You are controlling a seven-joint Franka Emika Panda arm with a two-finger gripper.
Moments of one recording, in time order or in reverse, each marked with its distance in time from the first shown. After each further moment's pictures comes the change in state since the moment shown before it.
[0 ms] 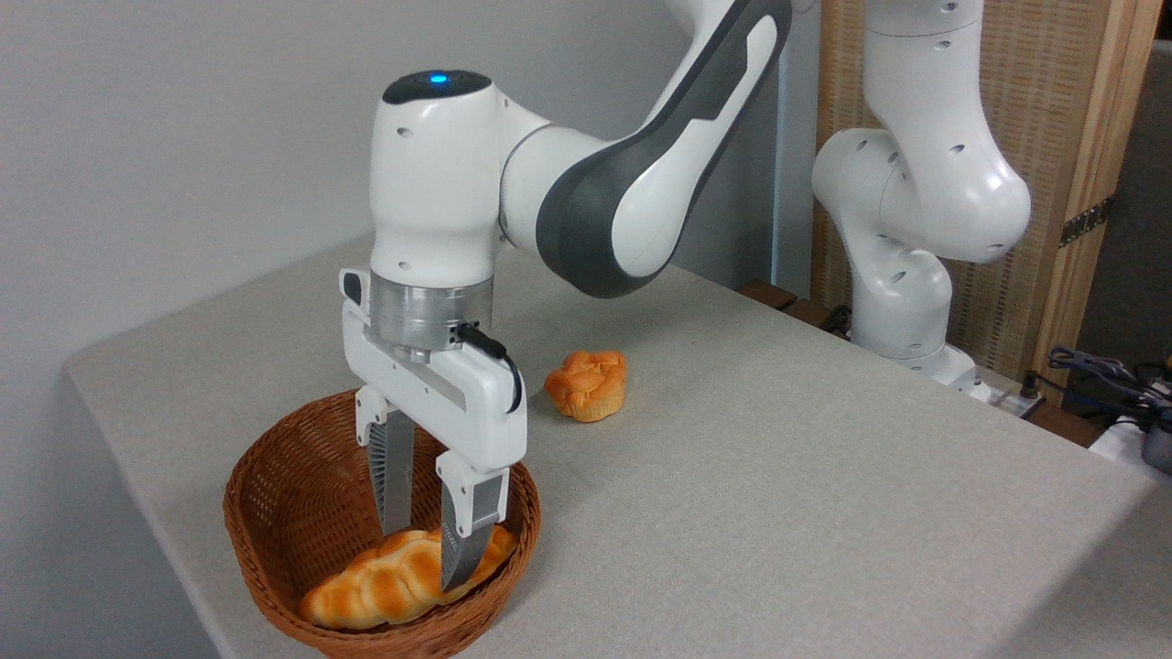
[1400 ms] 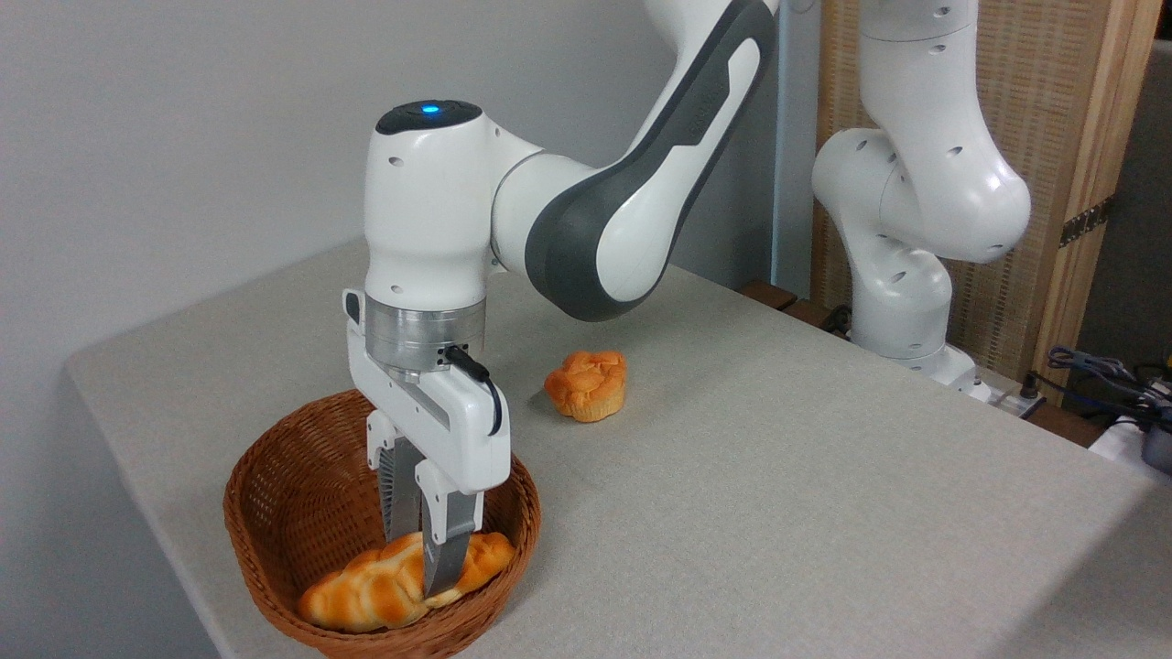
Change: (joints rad) arm 0.000 0.033 -0.010 -0.003 0.020 0.037 0.062
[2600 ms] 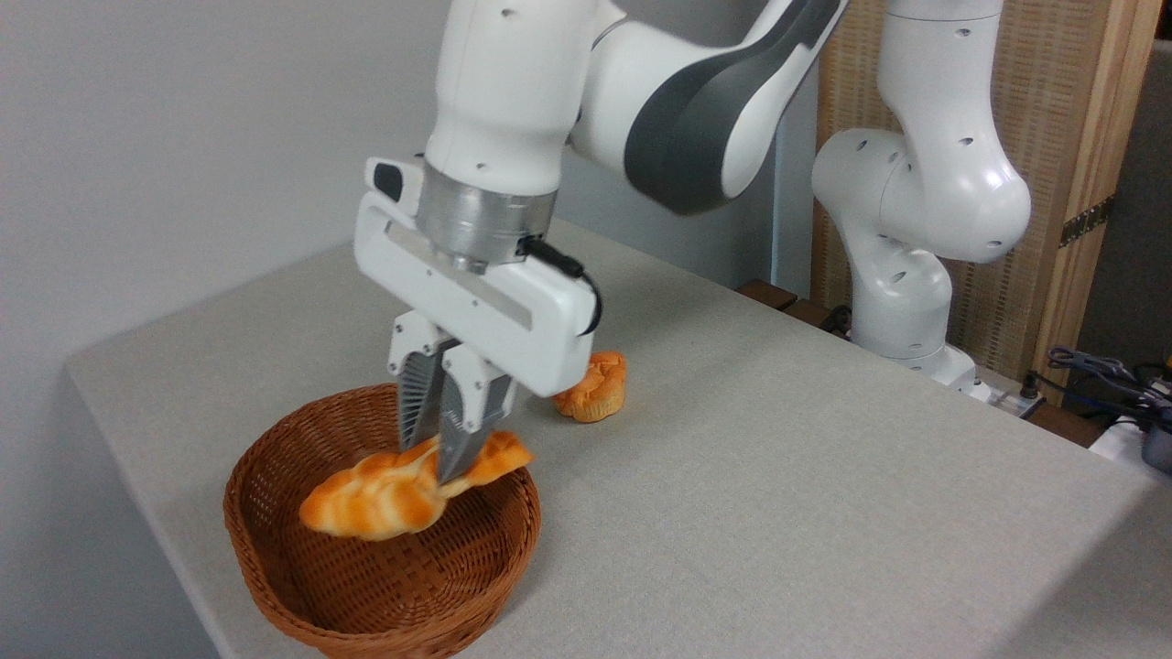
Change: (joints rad) arm 0.004 -0.213 0.100 0.005 -0.265 -0.222 0.000
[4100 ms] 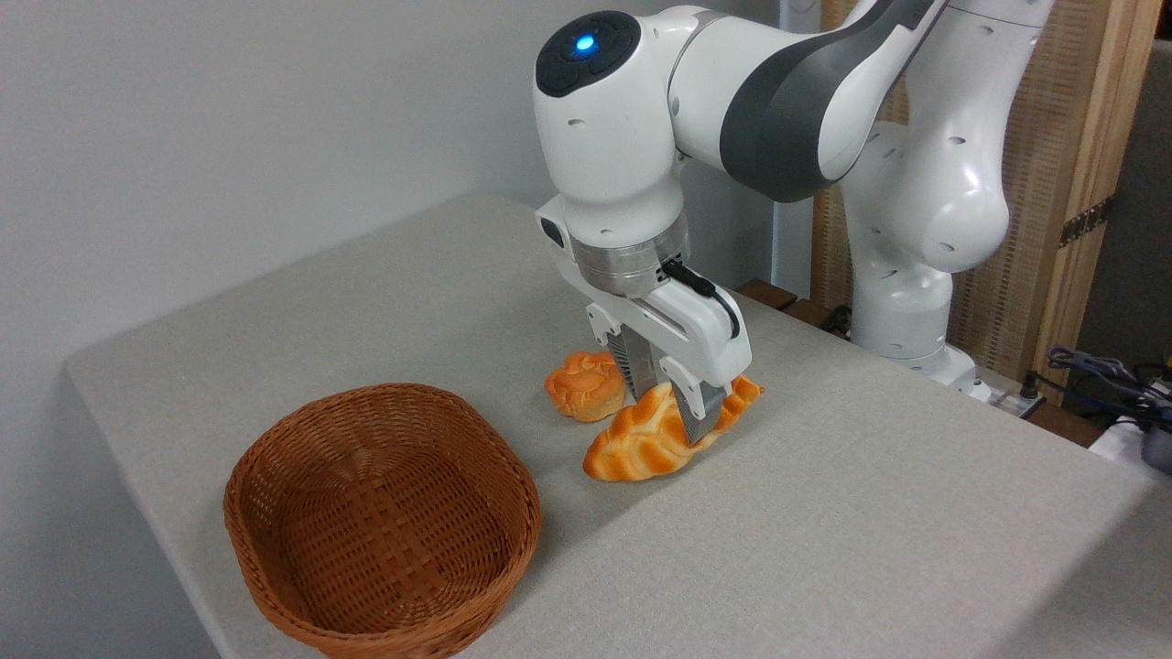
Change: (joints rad) arm -0.411 -0.224 0.411 -0.236 0.304 -0.450 0.063
